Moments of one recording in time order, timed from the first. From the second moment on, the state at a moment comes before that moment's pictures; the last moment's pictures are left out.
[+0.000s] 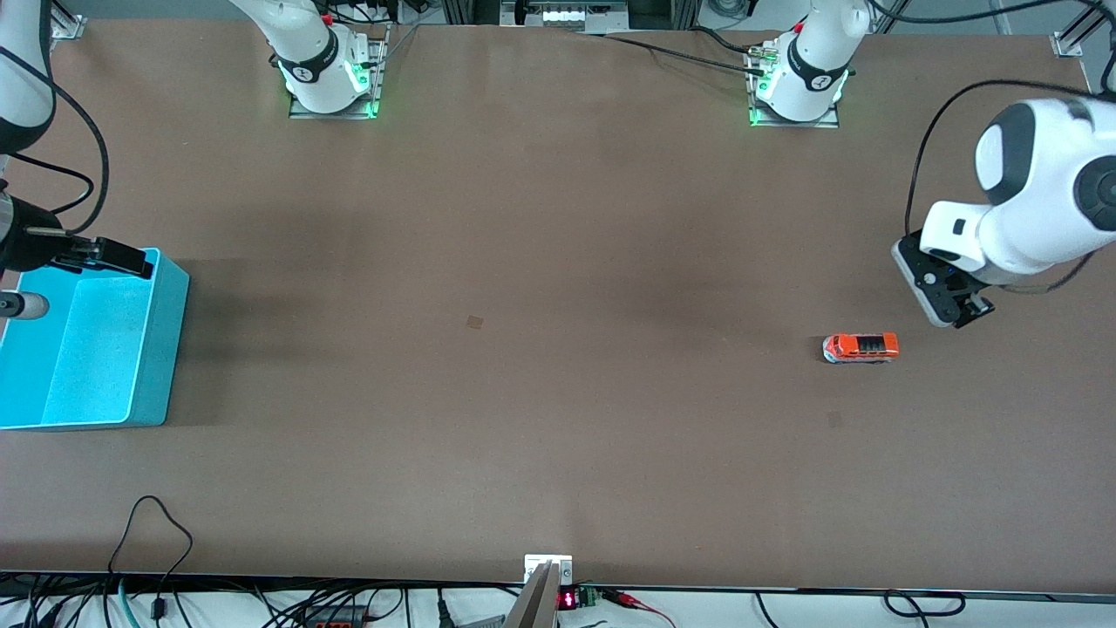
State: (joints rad) left arm 0.05 0.17 0.00 -2.00 0.10 2.11 1.23; right arm 0.00 0.23 -0.09 -1.51 0.01 1.62 -0.01
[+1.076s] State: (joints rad) left arm 0.08 0.48 0.00 -2.01 0.10 2.41 1.44; right arm -0.02 0.27 -0.09 -1.52 0.01 1.58 -0.01
